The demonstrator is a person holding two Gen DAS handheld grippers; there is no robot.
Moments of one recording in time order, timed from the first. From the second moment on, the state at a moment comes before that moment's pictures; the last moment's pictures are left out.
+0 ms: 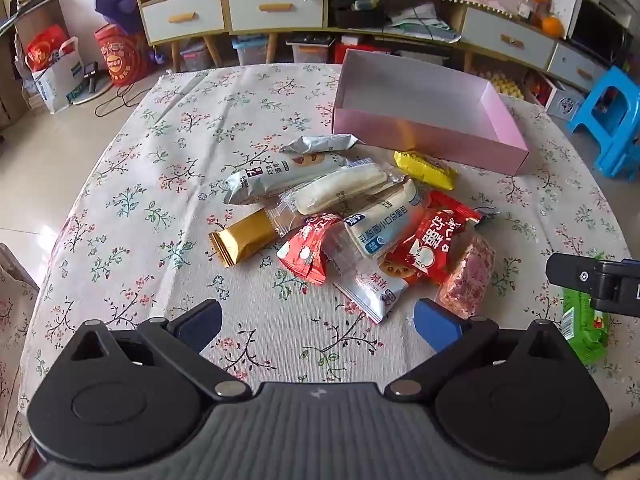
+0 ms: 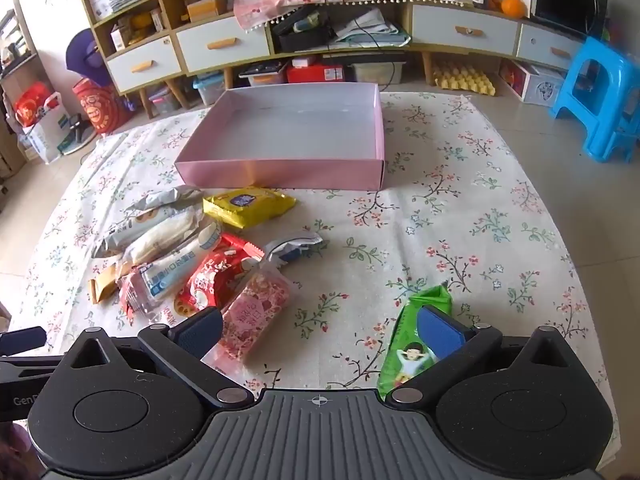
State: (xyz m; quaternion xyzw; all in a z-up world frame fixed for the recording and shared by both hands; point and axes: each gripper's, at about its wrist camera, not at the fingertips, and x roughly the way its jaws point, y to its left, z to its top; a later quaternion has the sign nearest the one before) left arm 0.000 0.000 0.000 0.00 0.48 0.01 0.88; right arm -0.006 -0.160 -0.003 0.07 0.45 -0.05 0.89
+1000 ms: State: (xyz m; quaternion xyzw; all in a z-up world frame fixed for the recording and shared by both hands) left arm 0.004 0.001 0.005 -0.01 0.47 0.01 0.88; right arm -0.003 -0.163 -0.002 0.07 0.45 -0.06 0.89
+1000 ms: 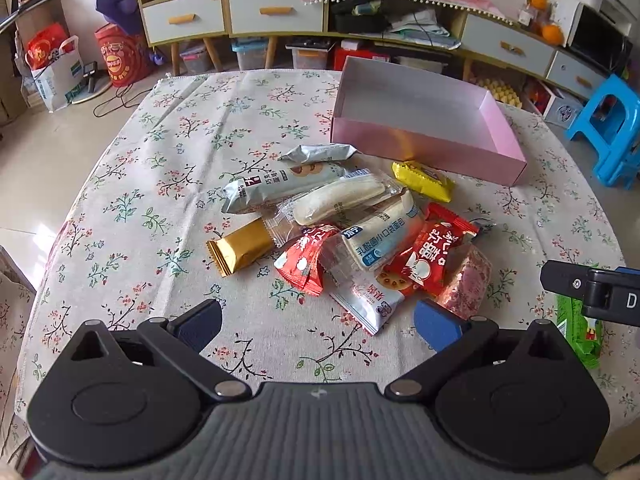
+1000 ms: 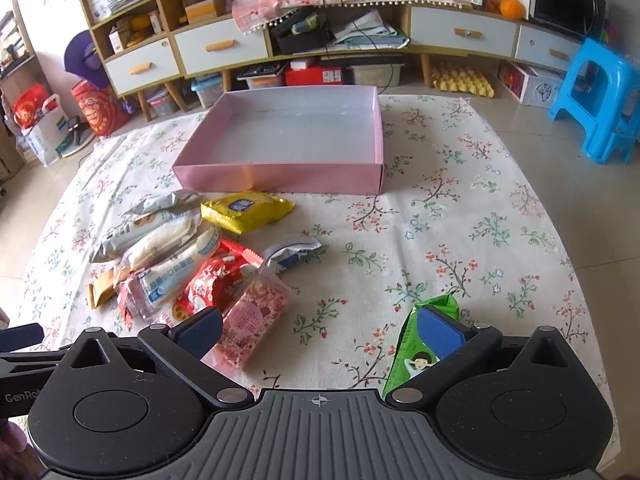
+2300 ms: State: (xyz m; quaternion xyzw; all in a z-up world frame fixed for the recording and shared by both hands) left arm 0.073 0.024 0.013 0.05 0.44 -0.06 0.90; right arm 0.063 -0.165 0.019 0.11 0.47 -0.05 0.87
